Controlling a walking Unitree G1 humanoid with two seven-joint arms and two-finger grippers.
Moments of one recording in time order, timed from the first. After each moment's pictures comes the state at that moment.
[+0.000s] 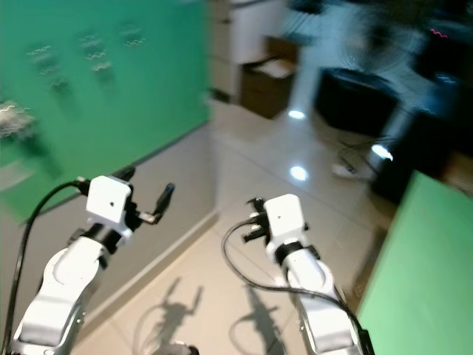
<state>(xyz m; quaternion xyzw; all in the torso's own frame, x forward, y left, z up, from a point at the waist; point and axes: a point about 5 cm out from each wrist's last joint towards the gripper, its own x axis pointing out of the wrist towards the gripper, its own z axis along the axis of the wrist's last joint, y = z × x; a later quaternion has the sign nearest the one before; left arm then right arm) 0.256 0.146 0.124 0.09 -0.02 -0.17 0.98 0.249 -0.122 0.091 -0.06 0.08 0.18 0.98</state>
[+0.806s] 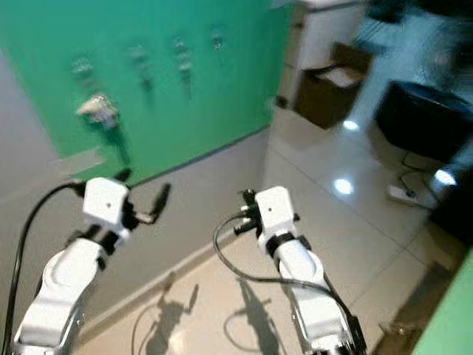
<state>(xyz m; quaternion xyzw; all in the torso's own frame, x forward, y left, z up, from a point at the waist) 0.256 0.147 0.124 0.08 -0.03 -0.15 0.98 0.260 -0.113 0.093 -0.07 0.06 0.18 0.98</state>
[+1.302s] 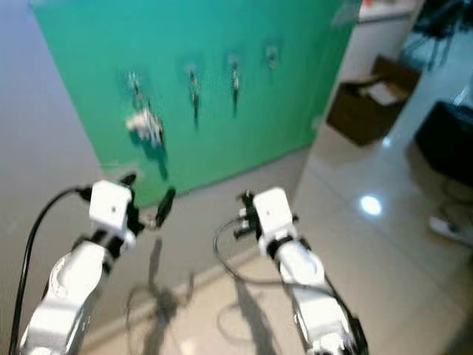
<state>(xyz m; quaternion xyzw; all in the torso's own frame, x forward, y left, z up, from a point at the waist) 0.254 0.136 0.122 0.07 -0.03 -0.17 0.98 0.260 -0.117 0.091 -0.08 0.06 0.19 0.98</state>
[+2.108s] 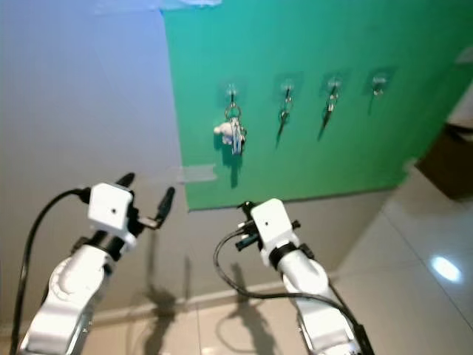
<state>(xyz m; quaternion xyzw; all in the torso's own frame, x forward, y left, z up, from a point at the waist) 0.248 0.134 0.119 0.07 -0.03 -0.16 0.98 0.251 -0.120 0.084 -0.12 0.07 0.21 0.97</state>
